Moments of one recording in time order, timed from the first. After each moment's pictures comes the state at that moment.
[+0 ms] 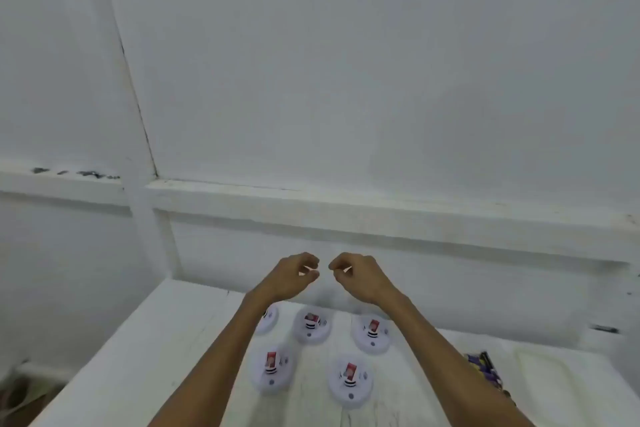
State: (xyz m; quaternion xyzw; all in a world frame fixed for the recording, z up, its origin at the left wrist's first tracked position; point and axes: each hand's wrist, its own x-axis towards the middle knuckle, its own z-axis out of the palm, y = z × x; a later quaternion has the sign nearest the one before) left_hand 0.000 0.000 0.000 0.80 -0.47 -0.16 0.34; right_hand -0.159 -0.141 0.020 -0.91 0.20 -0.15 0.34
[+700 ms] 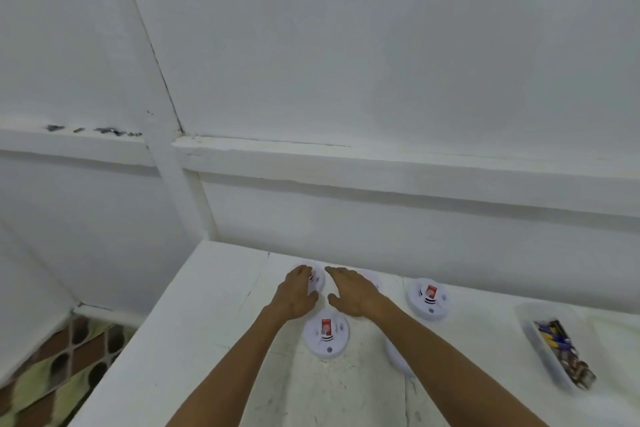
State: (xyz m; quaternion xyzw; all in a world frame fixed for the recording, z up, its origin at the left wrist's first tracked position) left_hand 0.079 0.068 -0.147 0.88 -0.39 -0.20 0.21; right_hand -0.047 -0.065 -0.110 -0.96 0.17 0.09 0.20
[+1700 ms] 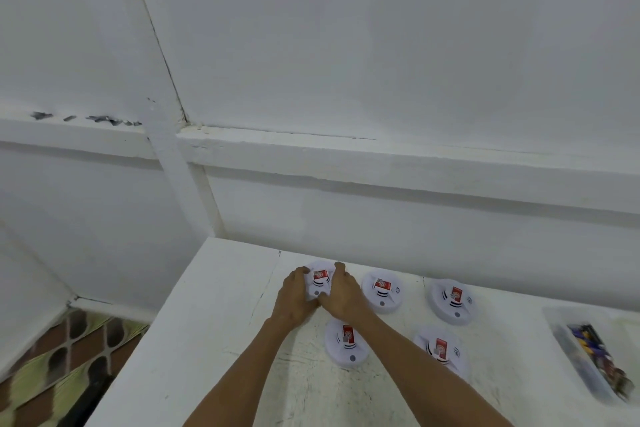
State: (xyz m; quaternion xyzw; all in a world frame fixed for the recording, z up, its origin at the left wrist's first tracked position) left_hand 0.124 0.081 -0.206 0.86 -0.30 -0.21 0.36; right_hand 0.023 -0.020 -0.154 -0.87 0.33 -0.02 0.36
